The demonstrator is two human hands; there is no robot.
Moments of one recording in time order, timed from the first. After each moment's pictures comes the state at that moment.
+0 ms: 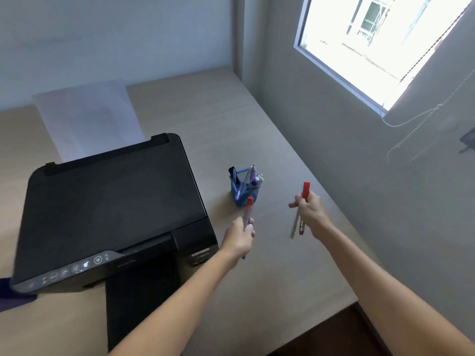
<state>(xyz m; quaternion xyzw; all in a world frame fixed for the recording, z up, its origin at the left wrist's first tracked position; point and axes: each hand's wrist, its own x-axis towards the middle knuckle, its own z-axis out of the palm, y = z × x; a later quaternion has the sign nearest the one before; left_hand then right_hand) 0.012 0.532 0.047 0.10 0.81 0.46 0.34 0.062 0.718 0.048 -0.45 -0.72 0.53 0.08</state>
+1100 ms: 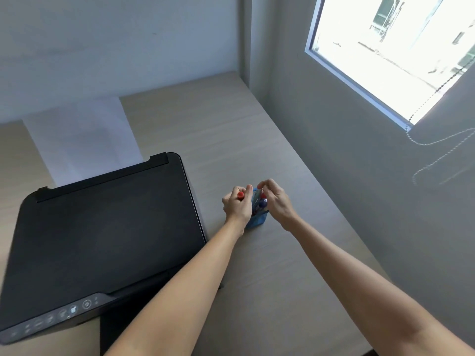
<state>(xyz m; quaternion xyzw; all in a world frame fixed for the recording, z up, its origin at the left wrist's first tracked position) -0.111 0.612 0.035 -0.03 0.77 0.59 0.25 -0.063 0.714 0.031 -0.29 -0.76 0.58 0.08</state>
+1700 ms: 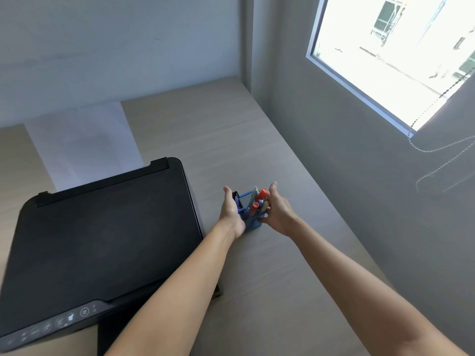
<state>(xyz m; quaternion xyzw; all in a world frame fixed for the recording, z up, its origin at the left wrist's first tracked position) -0.141 0.614 0.006 -0.21 0.54 0.70 0.41 -0.072 0.712 0.043 -0.40 -0.45 0.80 -0.03</state>
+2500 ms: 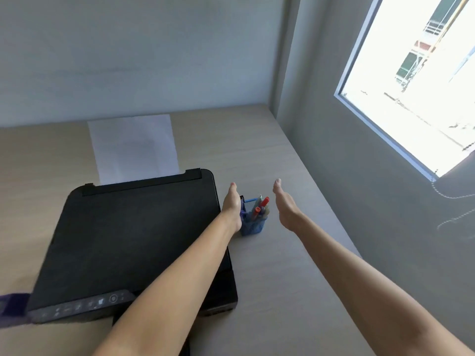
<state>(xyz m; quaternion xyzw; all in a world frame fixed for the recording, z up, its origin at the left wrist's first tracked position) -0.164 0.569 0.116 -0.20 0.61 0.68 0.37 -0.119 0.689 0.103 -0.36 -0.64 0.68 -0.04</state>
